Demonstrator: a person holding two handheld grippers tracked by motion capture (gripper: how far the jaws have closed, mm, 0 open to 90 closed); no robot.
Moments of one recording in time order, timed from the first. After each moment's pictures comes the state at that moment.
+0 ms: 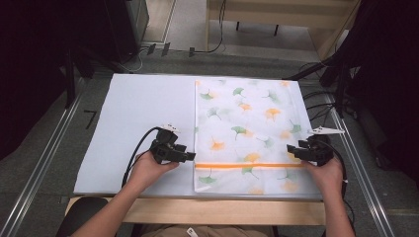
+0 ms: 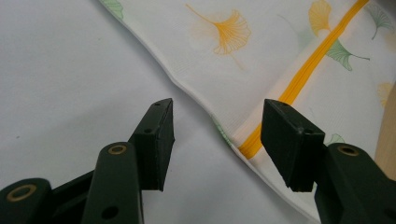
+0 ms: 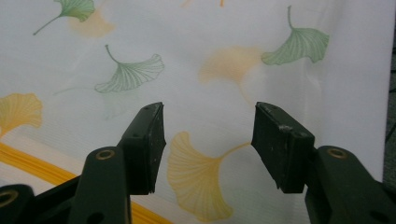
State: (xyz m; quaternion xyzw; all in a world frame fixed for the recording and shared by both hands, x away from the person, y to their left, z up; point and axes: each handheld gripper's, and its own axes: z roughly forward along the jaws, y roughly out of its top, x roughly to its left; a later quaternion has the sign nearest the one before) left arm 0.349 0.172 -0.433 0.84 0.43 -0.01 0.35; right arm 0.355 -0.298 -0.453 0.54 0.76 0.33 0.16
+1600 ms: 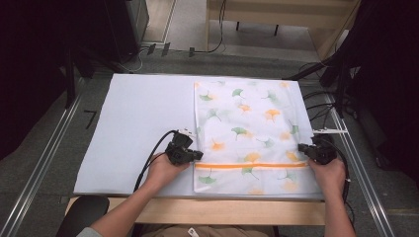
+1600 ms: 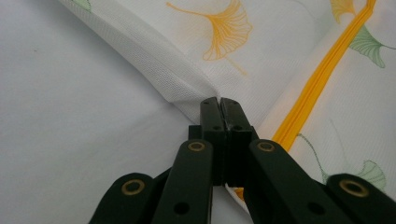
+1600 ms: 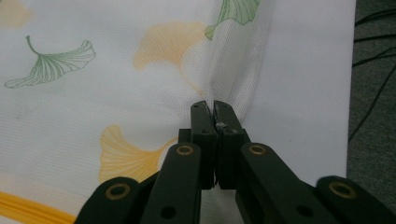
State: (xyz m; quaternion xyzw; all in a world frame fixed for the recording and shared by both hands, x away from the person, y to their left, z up) left arm 0.357 0.138 -0.457 0.85 0.40 0.00 0.33; right arm 0.368 -0.318 -0.471 0.59 0.74 0.30 0.15
